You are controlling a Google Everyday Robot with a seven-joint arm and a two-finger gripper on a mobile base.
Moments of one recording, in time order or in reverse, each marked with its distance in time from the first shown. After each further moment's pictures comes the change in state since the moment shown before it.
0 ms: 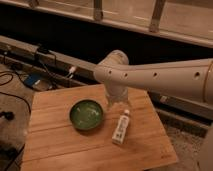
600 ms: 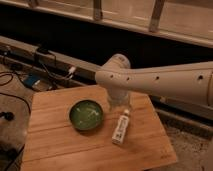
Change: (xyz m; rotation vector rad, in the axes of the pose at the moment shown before) arm 0.004 0.004 0.007 0.000 0.019 0.006
